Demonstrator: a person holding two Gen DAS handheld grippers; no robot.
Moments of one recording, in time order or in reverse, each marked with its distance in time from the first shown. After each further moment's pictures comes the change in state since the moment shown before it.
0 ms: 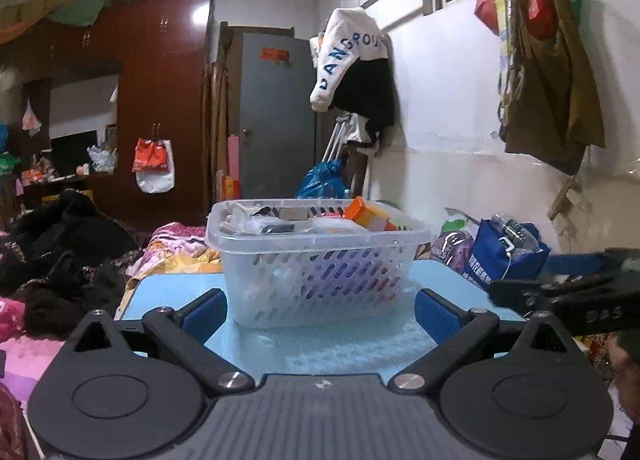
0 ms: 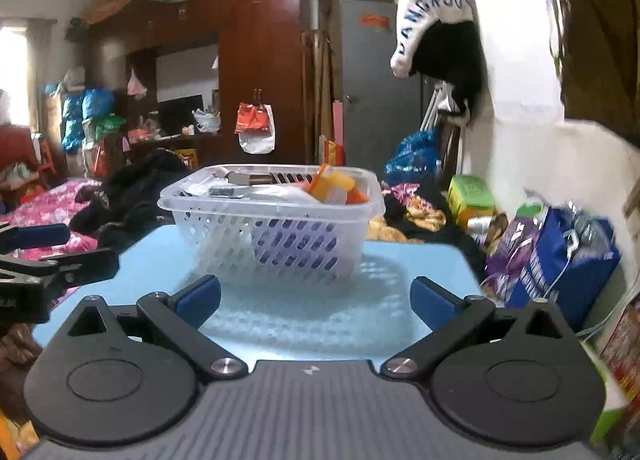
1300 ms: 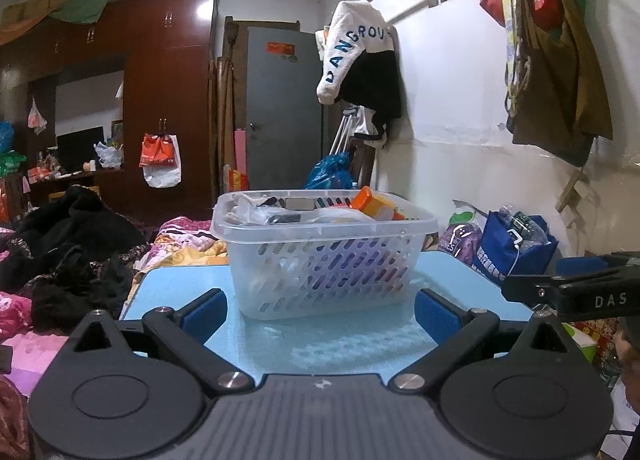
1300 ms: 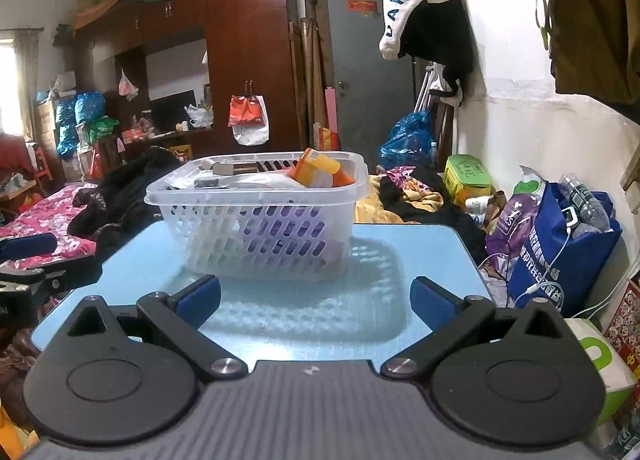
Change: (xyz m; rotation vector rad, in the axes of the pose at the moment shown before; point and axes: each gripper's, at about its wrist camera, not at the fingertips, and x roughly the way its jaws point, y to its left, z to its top) left arm 0.000 -0.001 -0.009 0.014 0.014 0.015; right arm 0.003 -0.011 -0.025 0.047 0.037 -0.005
